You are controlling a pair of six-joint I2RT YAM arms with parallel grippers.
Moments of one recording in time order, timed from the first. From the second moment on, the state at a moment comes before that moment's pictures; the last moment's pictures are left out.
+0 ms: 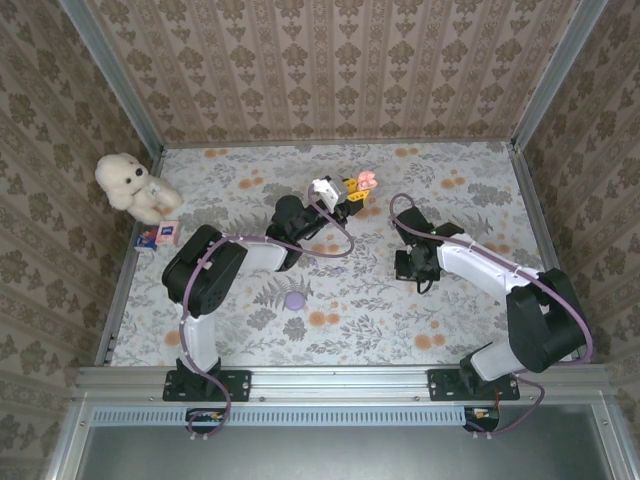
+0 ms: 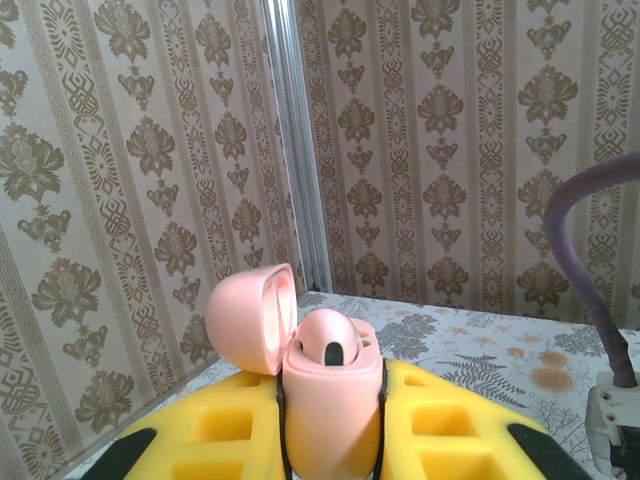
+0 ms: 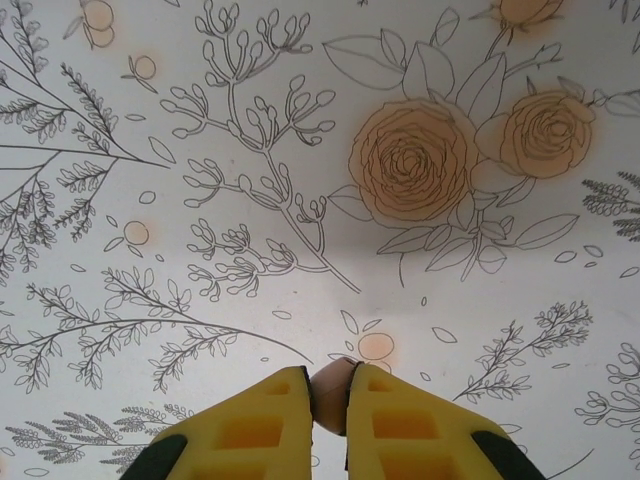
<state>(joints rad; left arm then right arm) -0.69 1.93 0.98 1.19 0.44 0.03 0.42 1.47 0.91 -0.79 0.06 0.56</state>
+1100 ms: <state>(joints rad) -0.69 1.93 0.98 1.19 0.44 0.03 0.45 1.60 0.88 -0.72 0.04 0.60</state>
